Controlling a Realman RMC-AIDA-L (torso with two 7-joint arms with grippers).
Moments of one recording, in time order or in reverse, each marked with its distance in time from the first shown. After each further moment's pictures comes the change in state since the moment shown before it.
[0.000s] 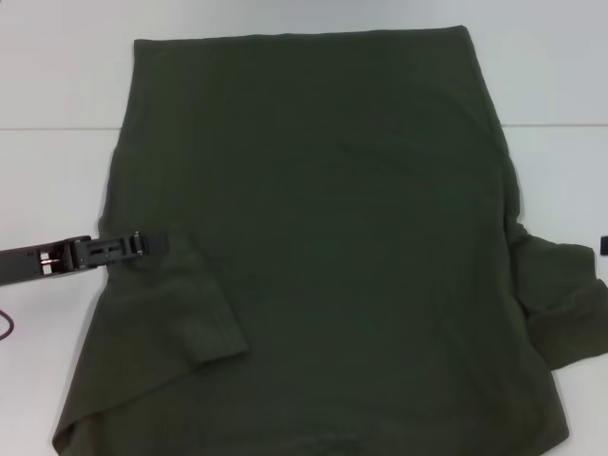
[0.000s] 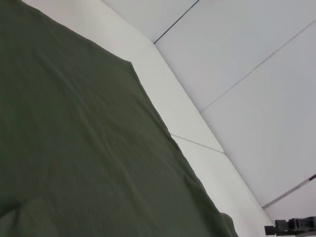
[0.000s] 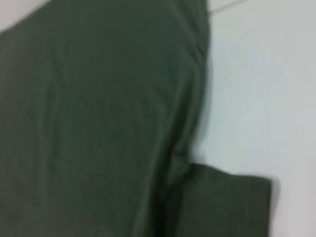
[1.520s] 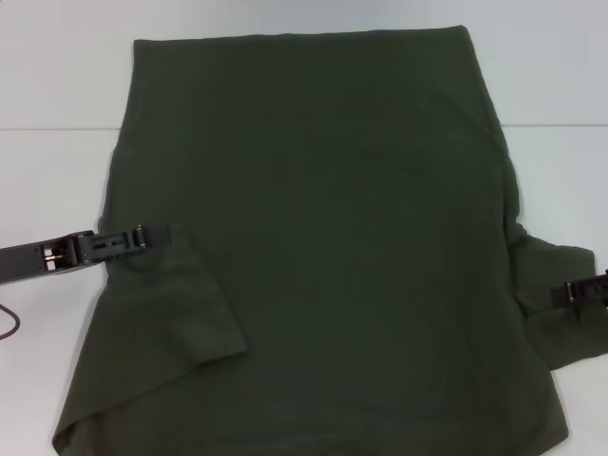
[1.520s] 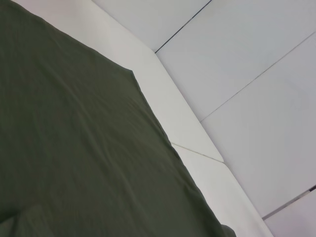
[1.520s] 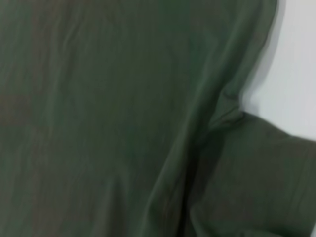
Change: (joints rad) left arm -0.002 -0.015 -0.023 -0.004 -0.003 -0.013 0.003; right arm 0.045 0.088 -0.067 -0.023 -0.128 -0.008 -0.110
